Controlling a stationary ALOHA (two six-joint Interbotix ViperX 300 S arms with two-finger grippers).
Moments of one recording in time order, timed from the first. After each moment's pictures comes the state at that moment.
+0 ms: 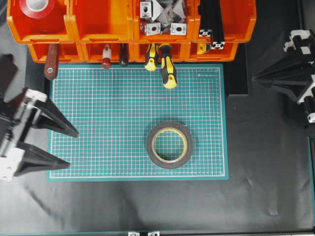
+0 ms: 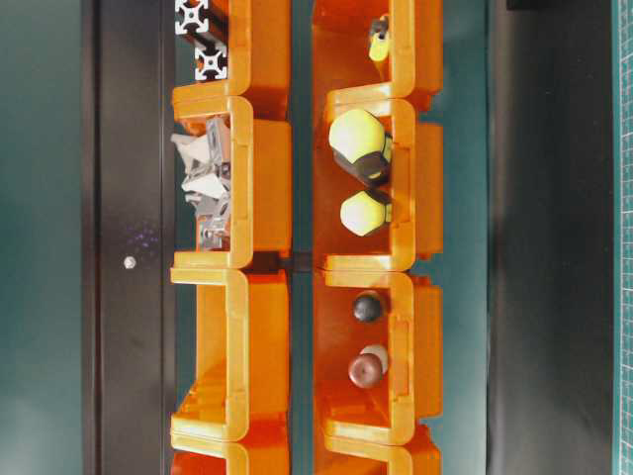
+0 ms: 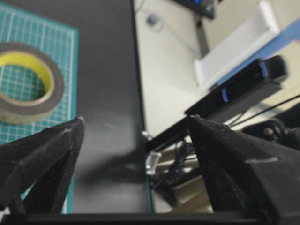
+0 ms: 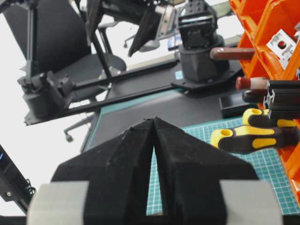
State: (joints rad) left arm -0.35 -0.65 0.87 0.06 0.06 -0.64; right arm 0.08 -1.05 1.16 0.02 -0.10 0.27
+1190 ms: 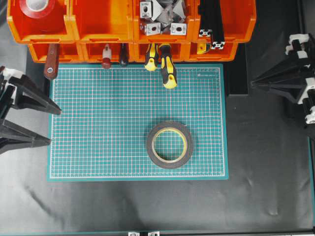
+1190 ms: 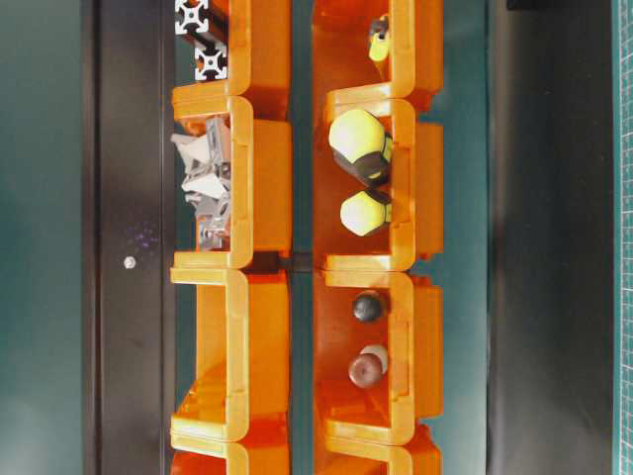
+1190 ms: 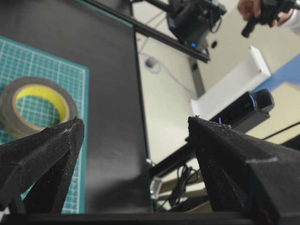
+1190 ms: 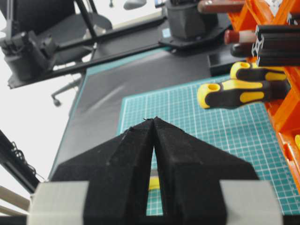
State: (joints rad) left arm -0.27 -0.80 0.92 0.06 0.06 -0.63; right arm 0.08 -1.09 1.18 0.02 0.05 0.27
